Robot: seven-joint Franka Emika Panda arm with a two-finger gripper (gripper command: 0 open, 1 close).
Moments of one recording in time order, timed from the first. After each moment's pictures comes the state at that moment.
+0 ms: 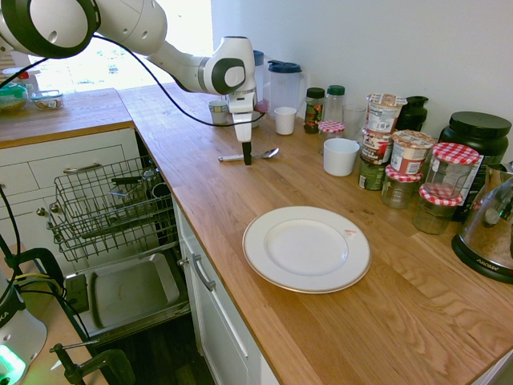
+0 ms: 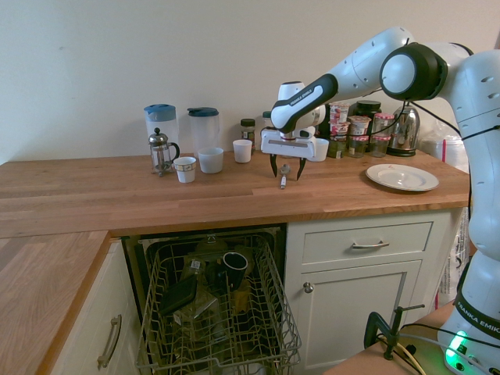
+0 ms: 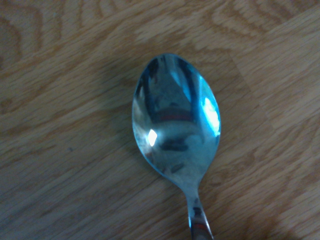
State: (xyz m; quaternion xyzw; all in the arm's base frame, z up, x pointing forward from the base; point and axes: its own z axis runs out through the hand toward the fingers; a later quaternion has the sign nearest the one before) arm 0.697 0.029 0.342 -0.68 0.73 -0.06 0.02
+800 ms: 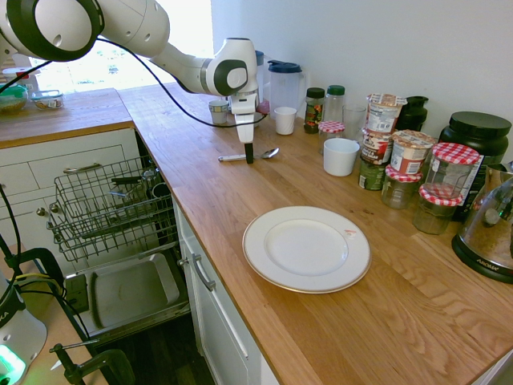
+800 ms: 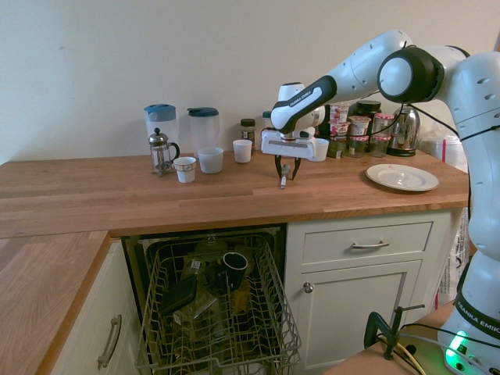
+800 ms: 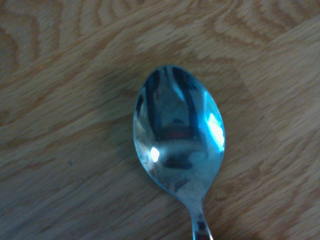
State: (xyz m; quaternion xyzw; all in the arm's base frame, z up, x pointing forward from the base) arm 0.704 0.027 0.338 -0.68 0.73 -0.06 0.02
